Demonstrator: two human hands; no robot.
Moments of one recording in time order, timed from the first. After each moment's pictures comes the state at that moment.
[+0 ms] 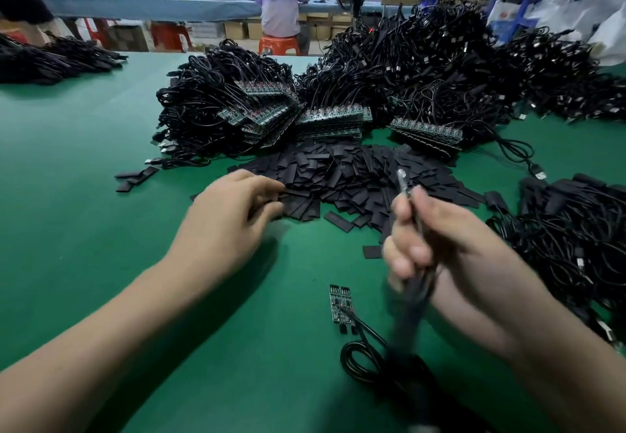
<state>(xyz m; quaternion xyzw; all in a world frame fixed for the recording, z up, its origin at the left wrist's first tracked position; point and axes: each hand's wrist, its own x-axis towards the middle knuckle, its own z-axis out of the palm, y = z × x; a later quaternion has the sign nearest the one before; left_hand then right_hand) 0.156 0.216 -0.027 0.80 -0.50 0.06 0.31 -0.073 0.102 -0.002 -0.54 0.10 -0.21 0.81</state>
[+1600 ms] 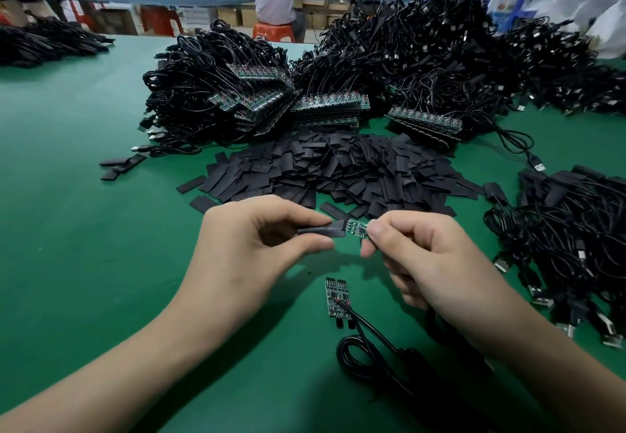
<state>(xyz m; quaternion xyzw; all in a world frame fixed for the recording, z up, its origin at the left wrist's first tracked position) 0.097 0.234 -0.029 0.68 -0.47 -0.12 0.55 -0.072 0.102 -0.022 -0.76 0.24 -0.19 0.57</state>
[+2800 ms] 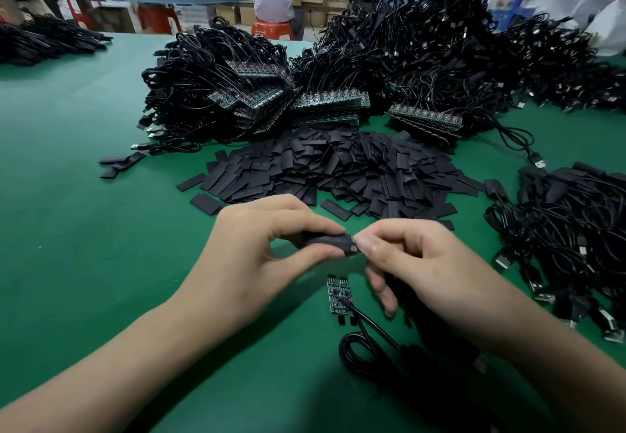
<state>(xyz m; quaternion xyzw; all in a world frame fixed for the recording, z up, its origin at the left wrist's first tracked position) 0.104 0.235 -0.027 0.64 -0.62 0.00 0.45 -0.071 0.105 -0.018 -0.78 0.21 -0.12 0.58</state>
